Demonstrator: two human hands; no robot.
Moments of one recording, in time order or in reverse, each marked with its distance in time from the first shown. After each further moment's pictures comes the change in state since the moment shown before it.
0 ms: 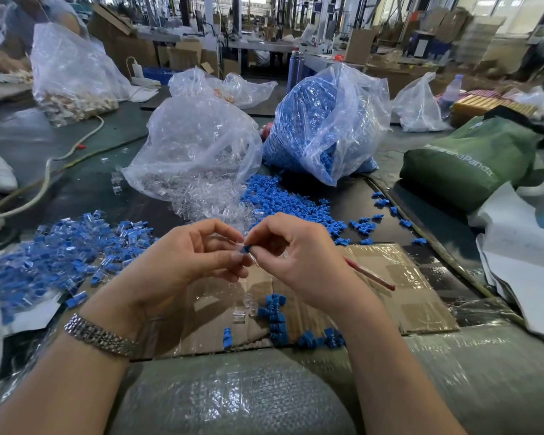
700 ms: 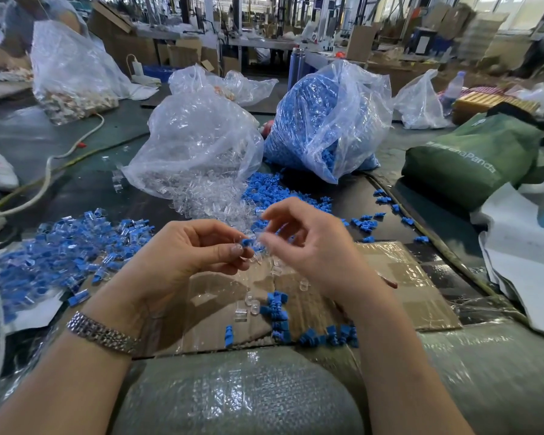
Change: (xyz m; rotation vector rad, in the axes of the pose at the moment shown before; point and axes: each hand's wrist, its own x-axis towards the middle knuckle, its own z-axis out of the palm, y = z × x) left_hand 0.002 -0.003 -0.003 -0.029 0.047 0.050; right_hand -0.001 0.002 -0.013 0.052 -0.002 0.129
